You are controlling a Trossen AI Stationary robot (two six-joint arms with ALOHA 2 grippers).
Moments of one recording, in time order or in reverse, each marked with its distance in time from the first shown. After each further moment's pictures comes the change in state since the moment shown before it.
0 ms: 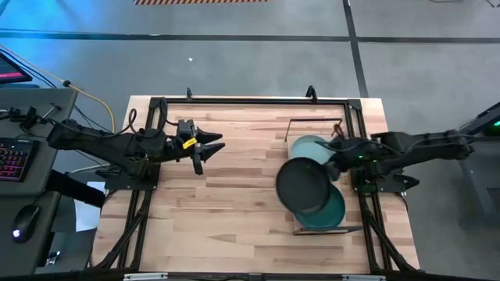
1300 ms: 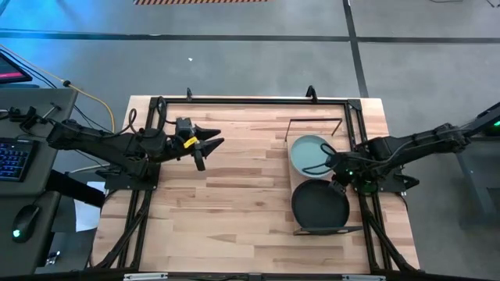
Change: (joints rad) left arm 0.000 0.001 0.000 0.000 -0.084 -0.010; right arm 0.103 0.158 0.006 -0.231 -0.177 -0.107
